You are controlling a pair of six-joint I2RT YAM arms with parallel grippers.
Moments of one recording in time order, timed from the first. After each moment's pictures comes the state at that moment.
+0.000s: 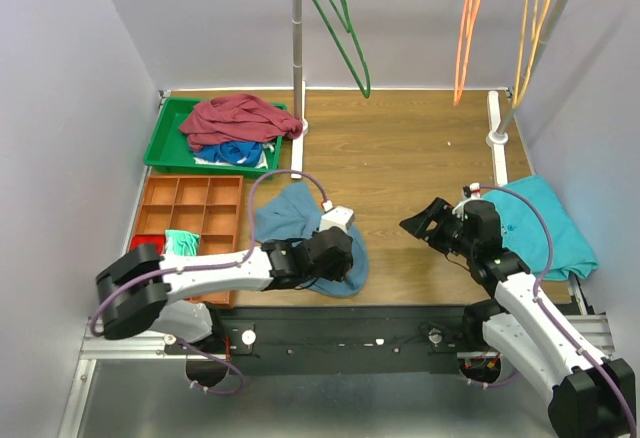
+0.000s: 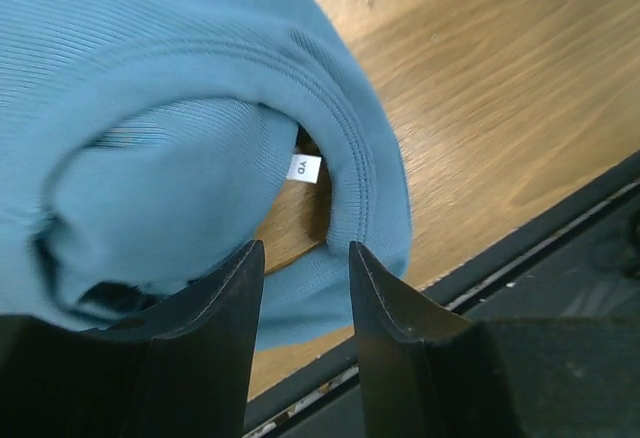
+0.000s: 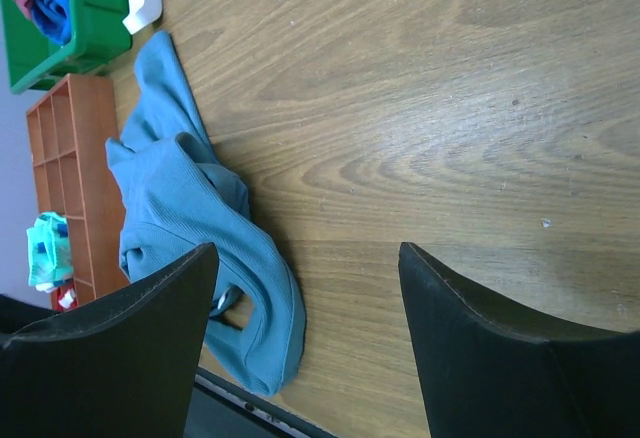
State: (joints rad) left arm -1.17 1.31 0.74 -0.22 -0.28 -0.70; right arm 0.26 0.74 0.36 -0.18 -0.23 0.79
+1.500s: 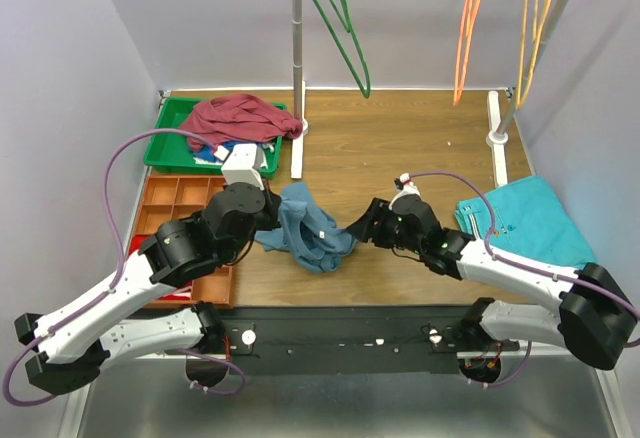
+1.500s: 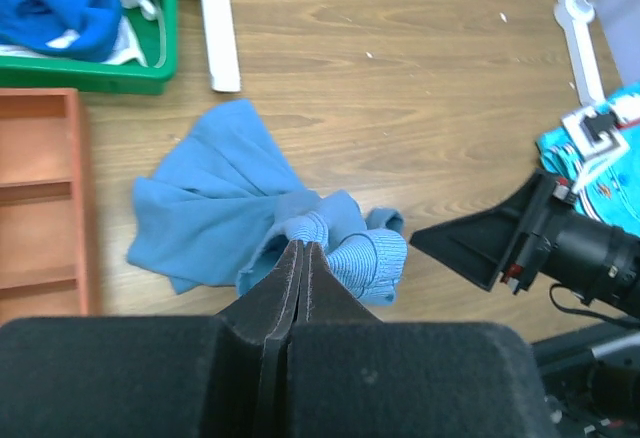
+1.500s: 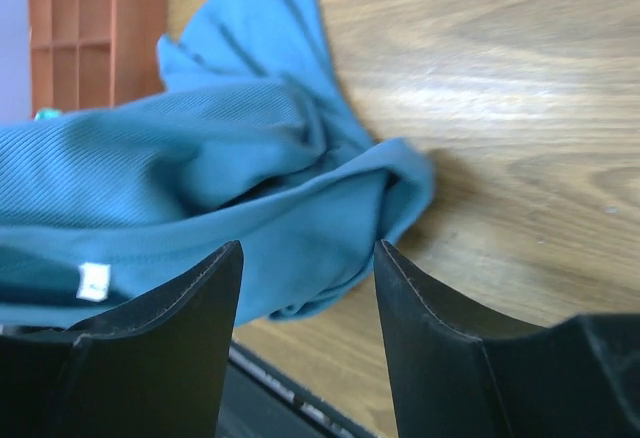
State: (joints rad) left arm -1.01 0.86 1.12 -0.74 -0.59 -0.65; right arm 0.80 1.16 0.56 0.04 0.06 0.89
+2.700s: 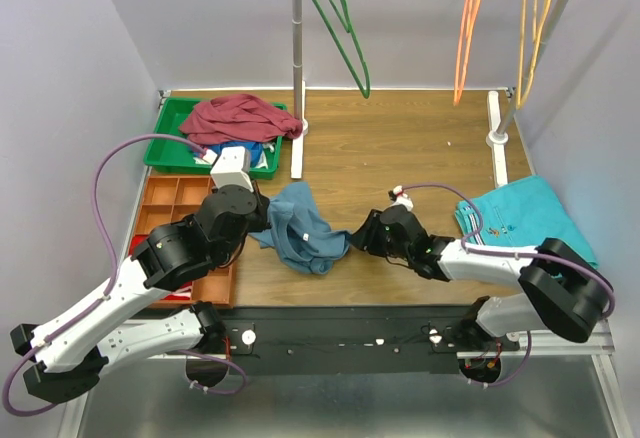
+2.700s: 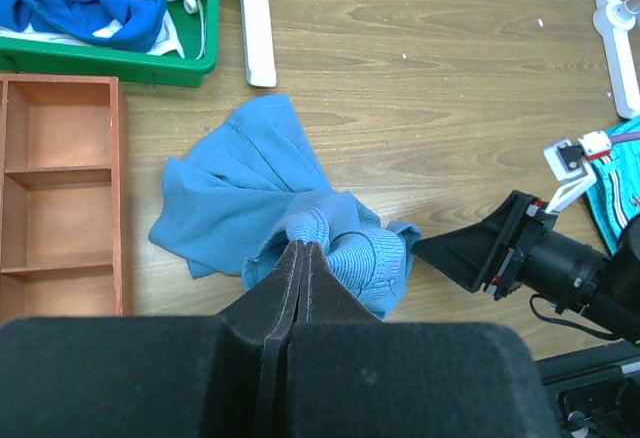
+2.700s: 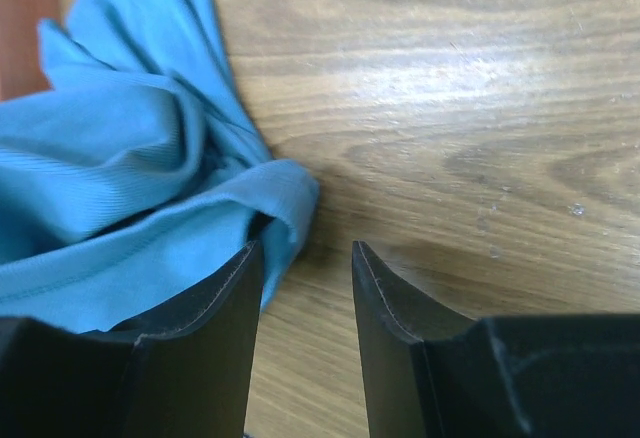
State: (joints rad) left arm -0.96 0.81 1.09 -0.79 -0.61 -0.65; right arm 0.83 1.34 0.47 0.24 0.13 0.93
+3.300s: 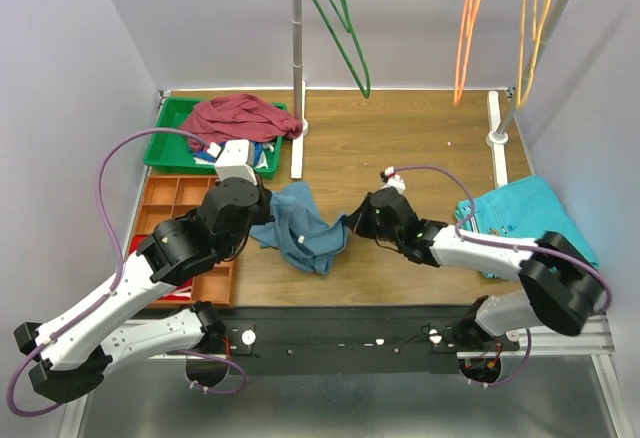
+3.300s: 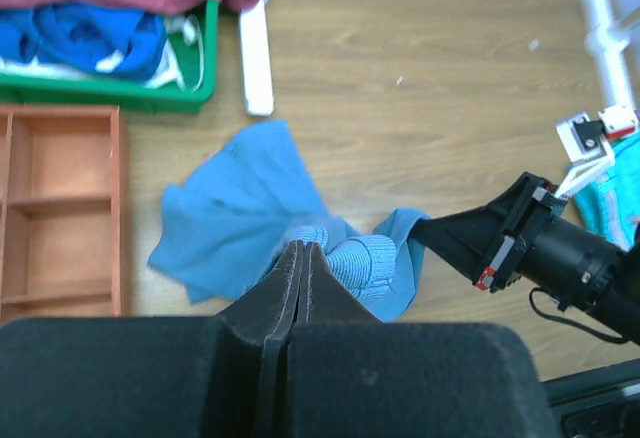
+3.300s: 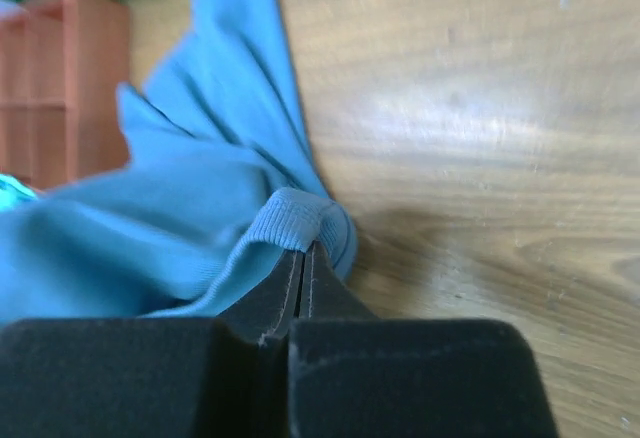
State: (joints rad) left arm -0.93 0.84 1.09 -0.74 -0.60 -0.61; right arm 0.83 1.42 0.63 0.20 0.18 0.90
